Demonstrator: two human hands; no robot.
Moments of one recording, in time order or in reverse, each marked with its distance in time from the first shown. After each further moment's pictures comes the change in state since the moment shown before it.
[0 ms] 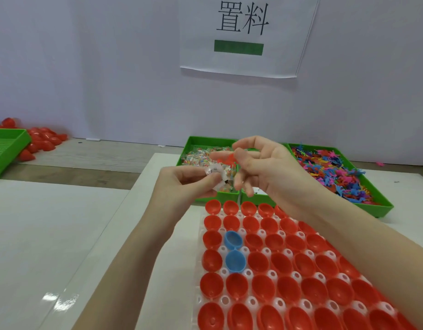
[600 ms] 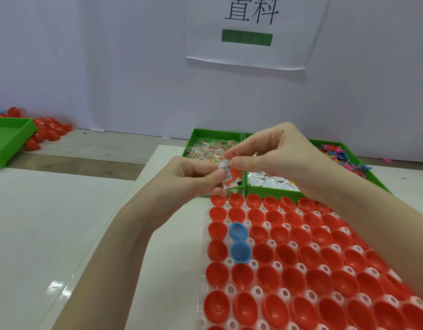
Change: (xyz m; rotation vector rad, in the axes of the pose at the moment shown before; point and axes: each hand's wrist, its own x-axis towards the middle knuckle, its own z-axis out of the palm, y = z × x) left_hand -0.004 0.013 -0.017 -0.021 -0.344 -0.097; right_hand -0.001 -0.020 0.001 -0.491 -0.027 -0.050
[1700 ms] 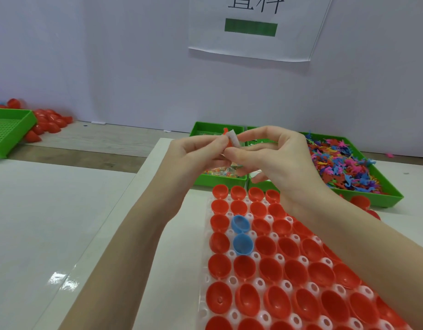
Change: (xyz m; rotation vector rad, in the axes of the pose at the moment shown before) left_hand 0.008 0.003 0.012 -0.083 0.208 0.197; right_hand -0.010 0.009 0.030 0.281 0.366 0.117
